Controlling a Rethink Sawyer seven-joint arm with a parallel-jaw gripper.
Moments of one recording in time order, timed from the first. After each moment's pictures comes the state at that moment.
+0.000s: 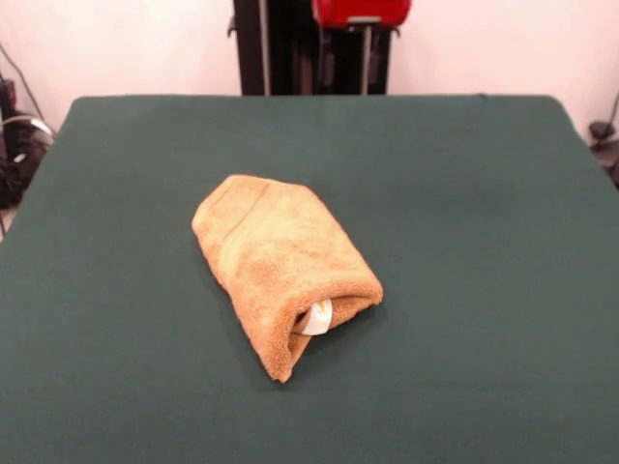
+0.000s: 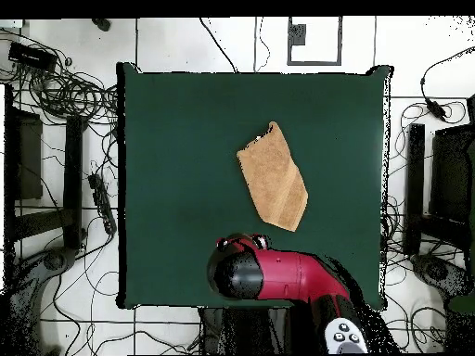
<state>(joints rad) -0.25 -0.85 0.05 2.05 -0.22 0.36 1.57</state>
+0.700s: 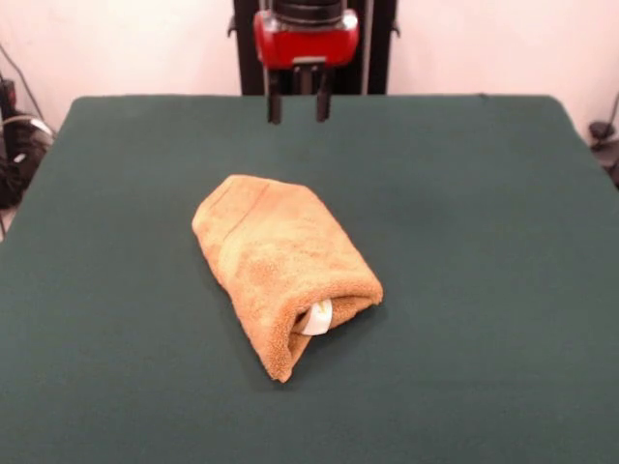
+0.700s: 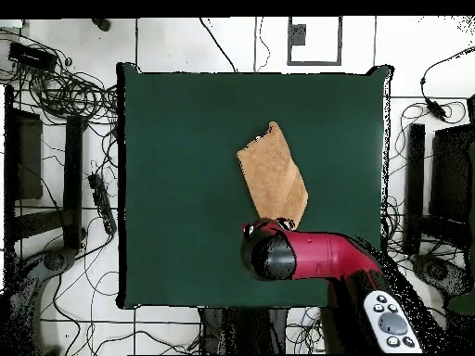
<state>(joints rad) -0.42 -0.77 0.15 1.94 -0.40 0.36 1.57</state>
